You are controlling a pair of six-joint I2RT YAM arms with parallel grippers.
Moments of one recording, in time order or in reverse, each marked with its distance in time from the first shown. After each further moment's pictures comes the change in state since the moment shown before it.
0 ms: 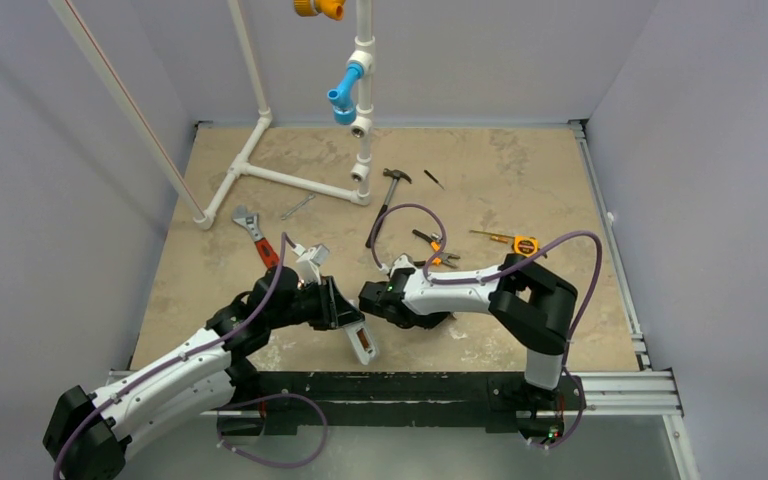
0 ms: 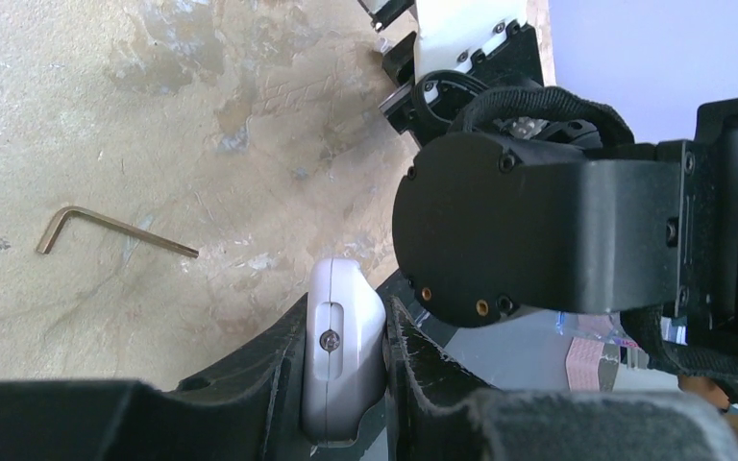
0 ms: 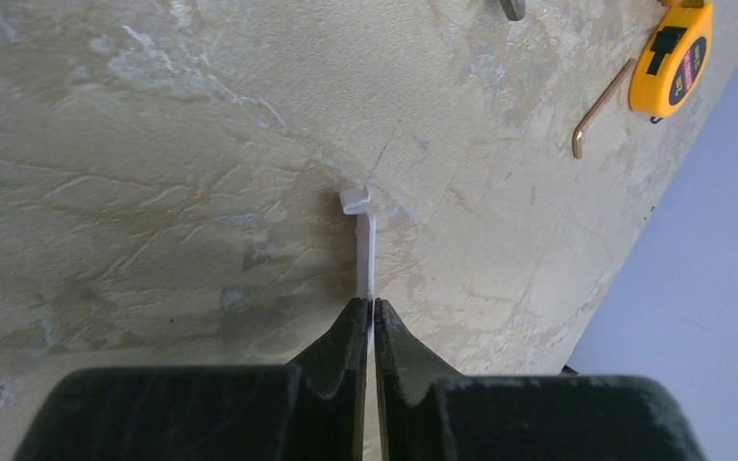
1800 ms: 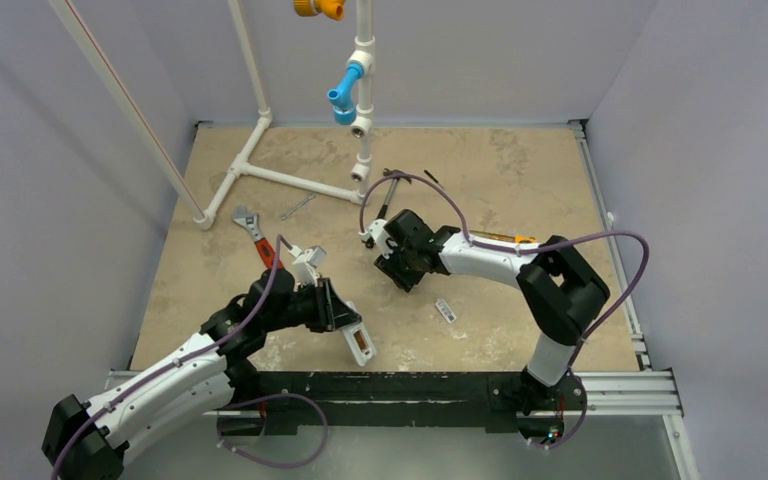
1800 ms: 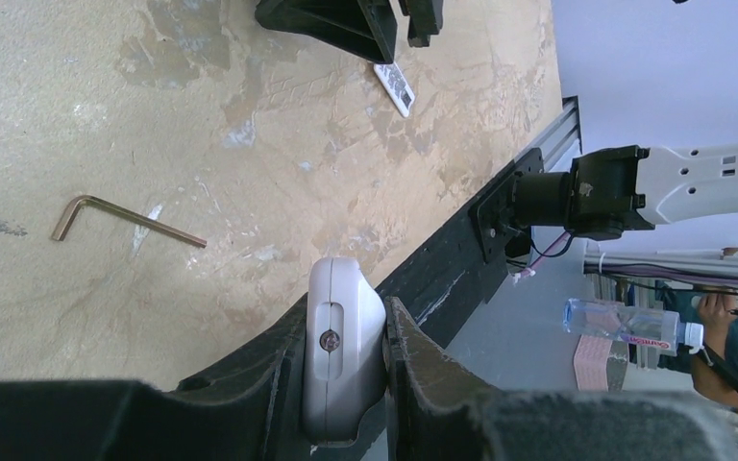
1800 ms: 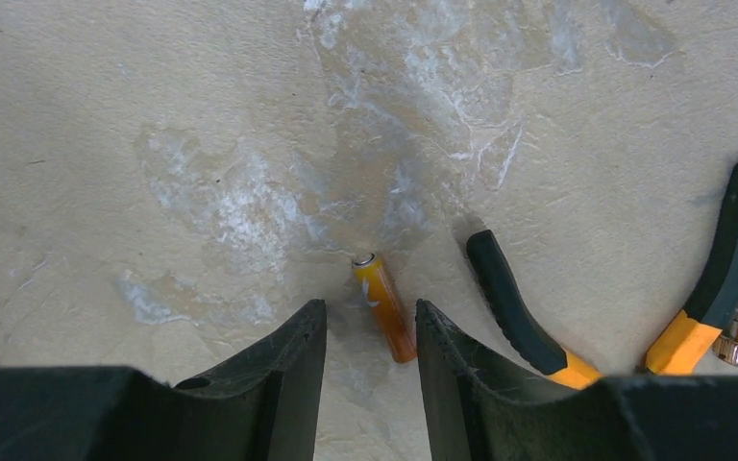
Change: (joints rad) left arm 0.000 -0.059 0.000 -0.053 -0.011 0.016; right arm -0.341 -0.105 -0.040 0.674 -0.752 -0.812
